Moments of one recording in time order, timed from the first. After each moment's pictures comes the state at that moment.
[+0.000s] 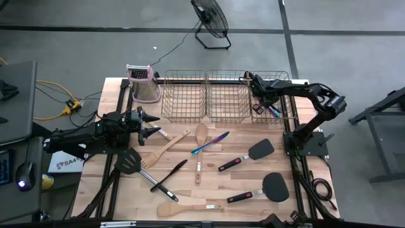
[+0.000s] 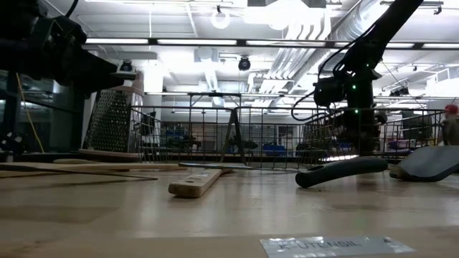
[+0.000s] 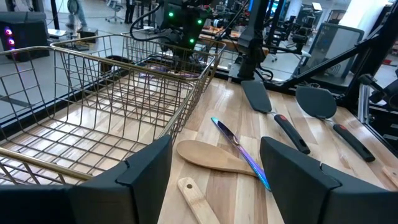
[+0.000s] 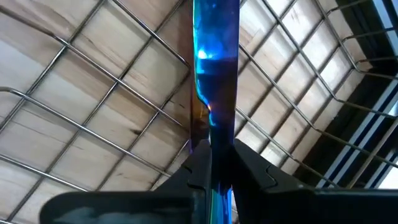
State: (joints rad) left arm 0.18 0.02 0.08 -0.11 -0.02 -0.16; right arm -0.86 1.58 0.80 -0.68 0.36 0.01
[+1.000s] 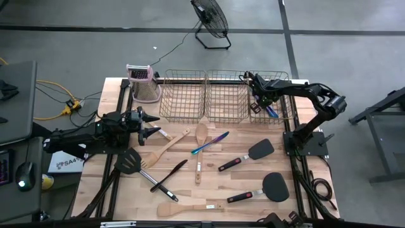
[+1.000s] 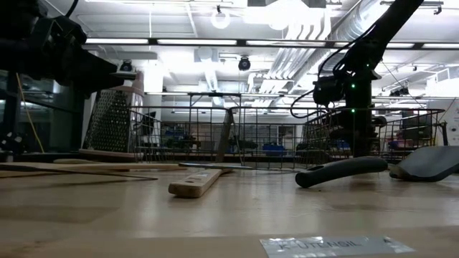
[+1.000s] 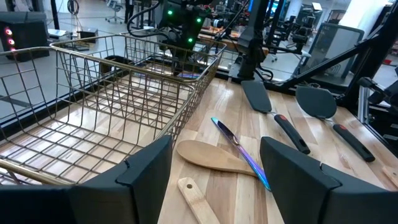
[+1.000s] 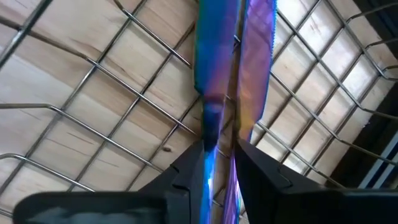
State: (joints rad) left arm 0.18 0.02 0.08 -0.11 -0.02 -0.16; right arm -0.86 1.58 0.80 -0.64 0.26 0.08
